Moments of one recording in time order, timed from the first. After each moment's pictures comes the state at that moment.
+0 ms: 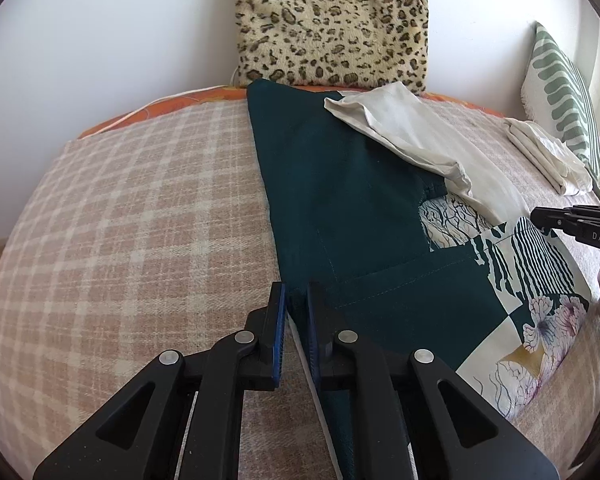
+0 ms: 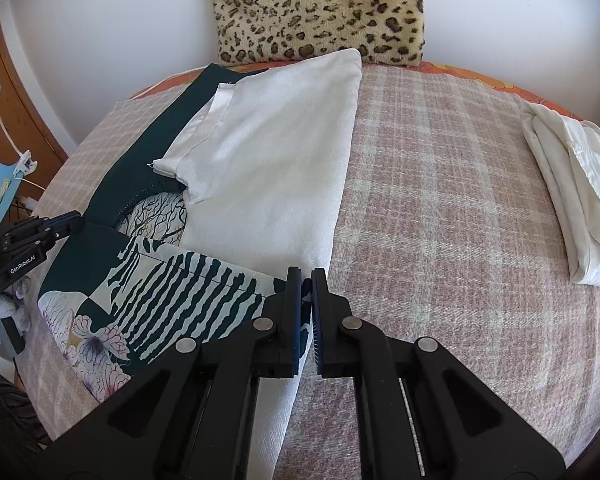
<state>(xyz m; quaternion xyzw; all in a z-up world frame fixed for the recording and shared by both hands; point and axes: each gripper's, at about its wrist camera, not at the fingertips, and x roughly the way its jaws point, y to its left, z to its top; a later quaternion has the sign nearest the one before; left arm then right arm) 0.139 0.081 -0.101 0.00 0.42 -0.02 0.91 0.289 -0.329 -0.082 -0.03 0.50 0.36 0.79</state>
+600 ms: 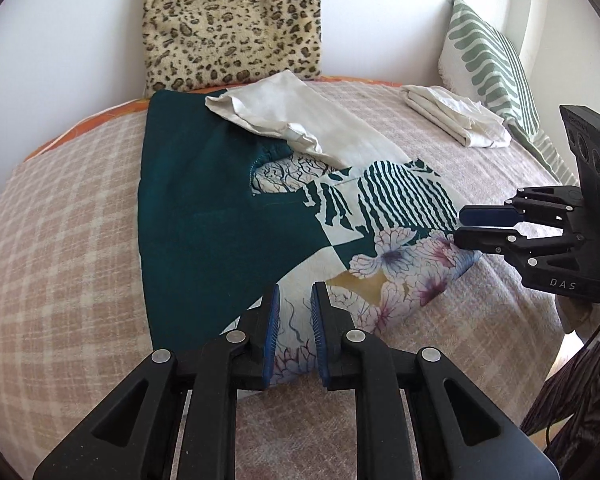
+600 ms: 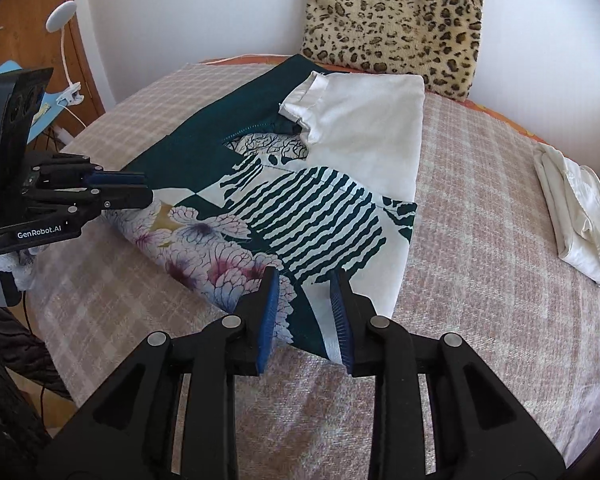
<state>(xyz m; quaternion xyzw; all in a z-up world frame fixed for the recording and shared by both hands) 0.075 0.001 -0.093 0.03 0.43 -0.14 0.89 0.174 -0.332 -0.062 -0.13 0.44 0.42 0.79</state>
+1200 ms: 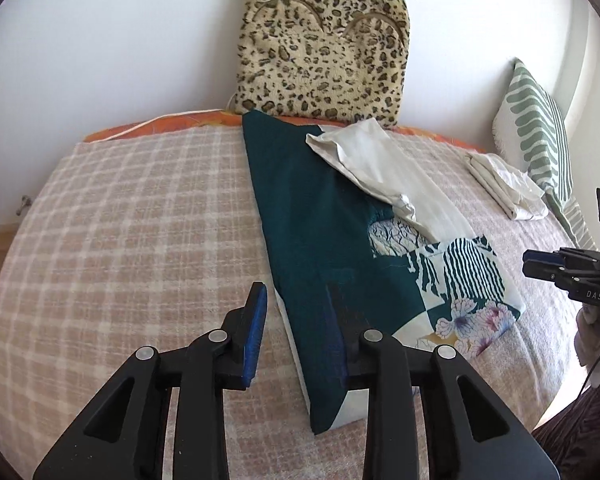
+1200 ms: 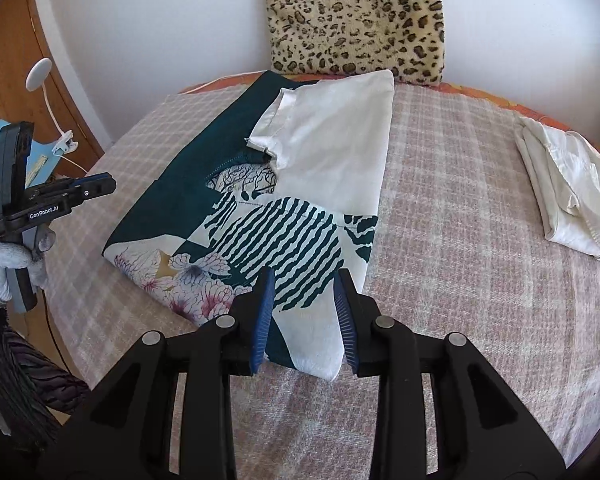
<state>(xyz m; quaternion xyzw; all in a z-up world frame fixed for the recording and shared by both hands) 0.093 0.096 -0.040 -0.07 0.39 -0.07 0.92 0.218 -0.365 -0.031 -0.02 0.47 0.41 0.78</state>
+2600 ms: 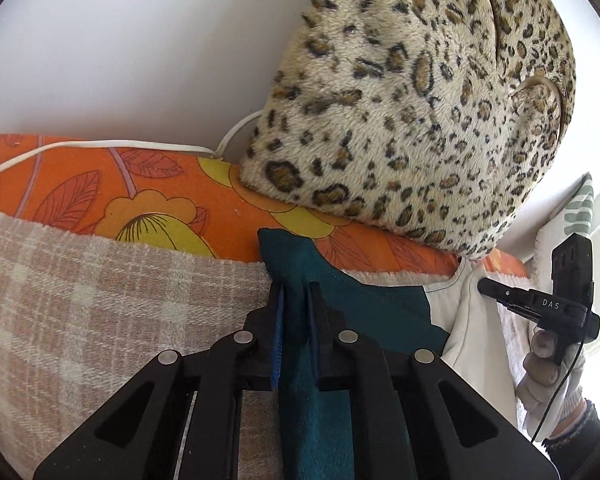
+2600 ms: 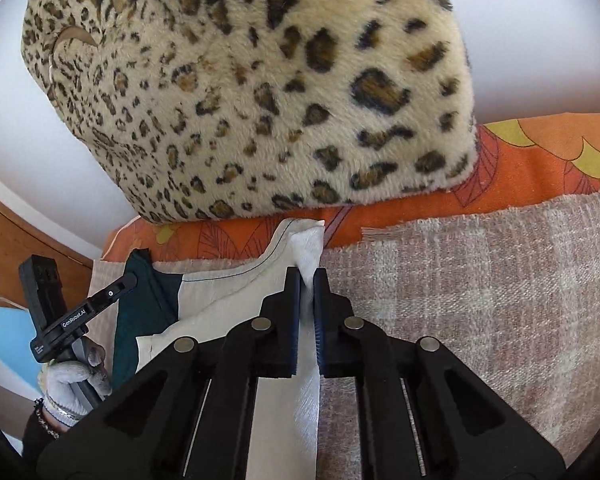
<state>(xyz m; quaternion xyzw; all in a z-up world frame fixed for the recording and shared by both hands) 0.417 0.161 -0.100 -0.20 0.41 -0.08 0.88 0.568 -0.226 -0.131 0.15 0.55 0.36 0.74</state>
